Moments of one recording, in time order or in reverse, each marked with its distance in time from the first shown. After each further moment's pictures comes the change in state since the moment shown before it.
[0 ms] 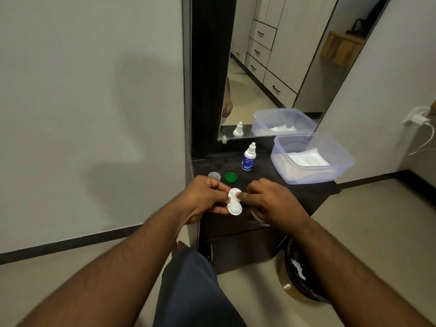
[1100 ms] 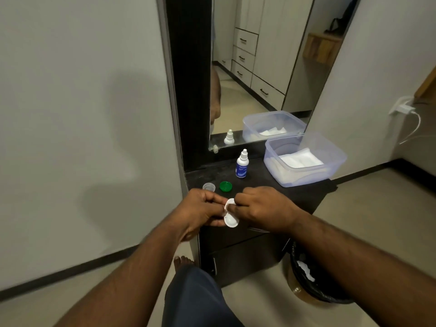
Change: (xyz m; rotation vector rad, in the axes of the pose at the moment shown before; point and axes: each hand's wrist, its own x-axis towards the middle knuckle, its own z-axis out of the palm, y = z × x) left_hand 0.002 -0.003 -0.002 0.001 -0.036 0.026; right_hand 0.013 0.004 -0.003 -0.217 -0.003 -0.355
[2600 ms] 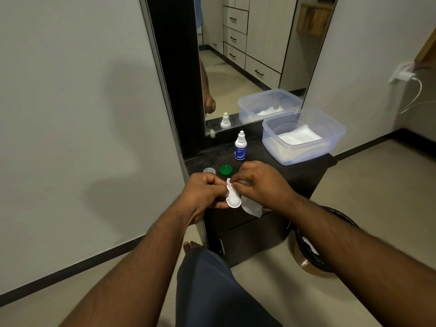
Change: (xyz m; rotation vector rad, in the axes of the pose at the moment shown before) left_hand -0.005 0.005 0.010 0.041 0.108 -0.002; right_hand 0.007 -0.016 0.004 0.542 0.075 0.715
